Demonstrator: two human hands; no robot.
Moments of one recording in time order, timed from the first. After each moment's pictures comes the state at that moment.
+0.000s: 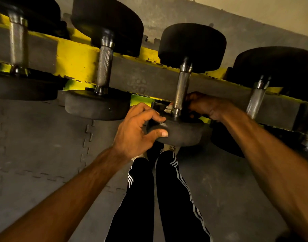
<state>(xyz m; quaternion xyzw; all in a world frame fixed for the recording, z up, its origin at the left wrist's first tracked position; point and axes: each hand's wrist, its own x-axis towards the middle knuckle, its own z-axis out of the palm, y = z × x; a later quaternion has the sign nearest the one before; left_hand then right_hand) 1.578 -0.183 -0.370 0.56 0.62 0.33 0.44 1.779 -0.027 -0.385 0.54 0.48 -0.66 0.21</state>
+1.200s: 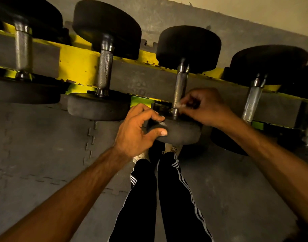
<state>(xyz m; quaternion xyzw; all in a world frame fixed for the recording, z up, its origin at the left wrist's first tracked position) 1.580 -0.182 -0.372 0.56 0.62 0.35 0.43 1.786 -0.055 -0.352 0.55 0.68 -0.48 0.01</state>
